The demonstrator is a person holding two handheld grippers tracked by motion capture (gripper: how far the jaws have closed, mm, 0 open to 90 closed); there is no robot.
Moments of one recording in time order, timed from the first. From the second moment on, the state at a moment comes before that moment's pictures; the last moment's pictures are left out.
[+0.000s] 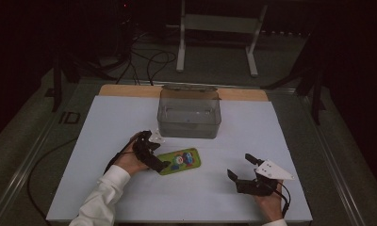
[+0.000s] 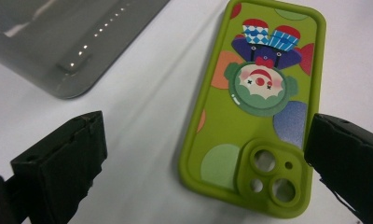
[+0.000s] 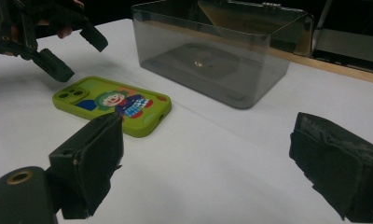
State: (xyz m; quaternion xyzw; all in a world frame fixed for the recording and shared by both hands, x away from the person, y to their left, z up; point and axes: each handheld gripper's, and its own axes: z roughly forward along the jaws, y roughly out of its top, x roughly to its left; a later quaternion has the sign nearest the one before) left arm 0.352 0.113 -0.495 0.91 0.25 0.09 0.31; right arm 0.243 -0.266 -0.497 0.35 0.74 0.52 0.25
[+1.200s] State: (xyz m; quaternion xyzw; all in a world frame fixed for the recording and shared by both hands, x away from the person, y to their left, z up) left arm 0.350 0.077 -0.517 0.94 0.21 0.05 0.26; right arm 0.243 -0.267 -0.497 0.35 0.74 0.52 0.25
